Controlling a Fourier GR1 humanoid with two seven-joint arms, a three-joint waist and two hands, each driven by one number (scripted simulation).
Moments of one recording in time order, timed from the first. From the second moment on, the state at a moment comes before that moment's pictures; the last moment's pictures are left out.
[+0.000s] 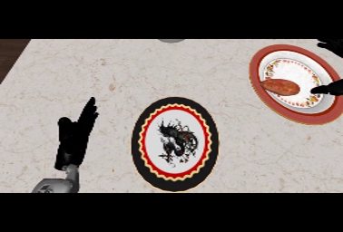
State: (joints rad) left arm -0.06 0.16 -0.08 -1.48 -0.03 0.18 0.24; right arm -0.96 -0.68 -0.50 -0.17 0.57 0.44 -0.68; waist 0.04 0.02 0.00
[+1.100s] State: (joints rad) left arm -0.07 0.15 -0.07 -1.45 -0.03 0.16 0.21; right arm -0.85 -0.69 -0.51 -0.19 0.51 0.45 -0.72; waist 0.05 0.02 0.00
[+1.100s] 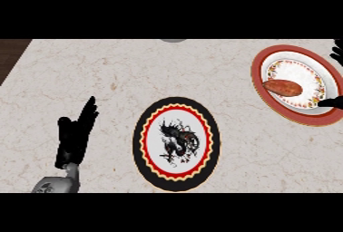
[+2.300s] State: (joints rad) left arm -0.10 0.13 -0.07 -1.45 -0.05 0.16 0.21; right arm -0.79 -0.77 -0.50 -0.15 0.51 0.36 -0.78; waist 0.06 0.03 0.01
